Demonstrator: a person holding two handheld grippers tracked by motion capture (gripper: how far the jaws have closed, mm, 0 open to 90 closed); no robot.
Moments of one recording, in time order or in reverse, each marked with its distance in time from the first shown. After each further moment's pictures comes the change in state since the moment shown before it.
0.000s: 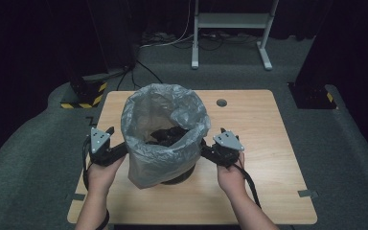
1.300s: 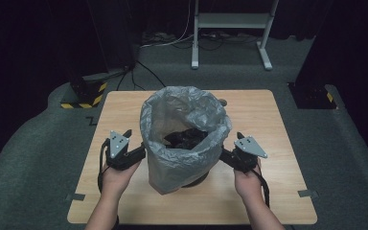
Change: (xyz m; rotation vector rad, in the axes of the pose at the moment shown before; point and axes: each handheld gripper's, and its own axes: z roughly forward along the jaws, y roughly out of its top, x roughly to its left) left arm -0.048 0.005 0.004 0.007 -0.070 0.056; right arm -0.041 -0.021 -0.026 -0.029 -0.026 0.061
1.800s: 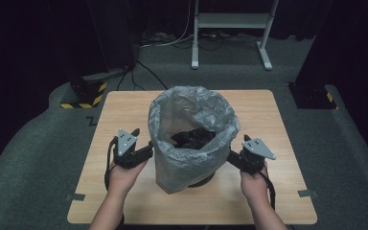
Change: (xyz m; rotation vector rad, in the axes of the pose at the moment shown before) left arm -0.015 0.004 0.012 -0.001 -0.059 0.010; right arm -0.018 -0.008 -0.008 0.024 -0.027 0.038
